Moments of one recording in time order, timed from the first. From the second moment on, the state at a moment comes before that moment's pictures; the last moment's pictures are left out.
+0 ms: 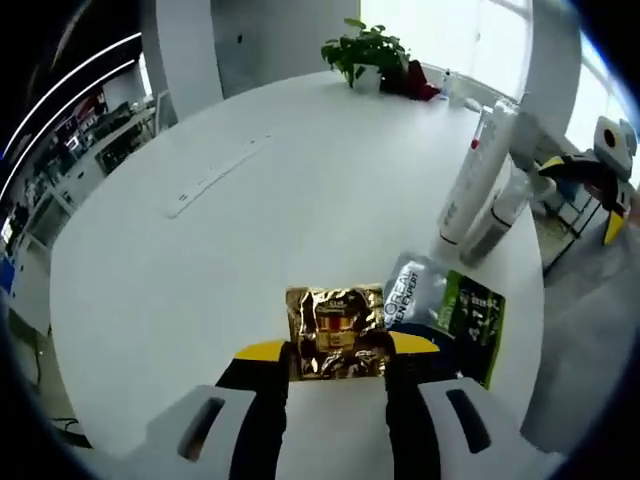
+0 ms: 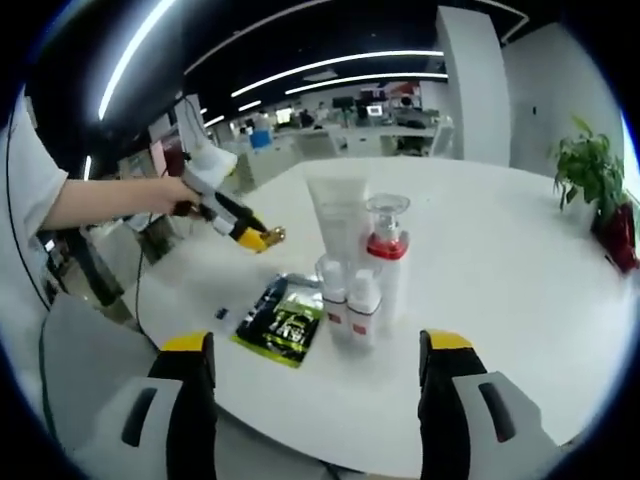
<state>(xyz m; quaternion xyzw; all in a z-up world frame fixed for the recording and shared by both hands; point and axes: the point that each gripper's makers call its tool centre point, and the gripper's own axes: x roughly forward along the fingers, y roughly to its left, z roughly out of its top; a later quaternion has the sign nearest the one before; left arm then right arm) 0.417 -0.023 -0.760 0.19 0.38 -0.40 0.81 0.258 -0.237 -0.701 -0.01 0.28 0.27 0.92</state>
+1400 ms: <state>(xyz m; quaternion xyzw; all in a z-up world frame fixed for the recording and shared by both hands) 0.251 -0.065 -0.651 0.11 0.25 -0.43 0.86 0.249 -0.098 -0.644 0.21 0.23 0.41 0.86</state>
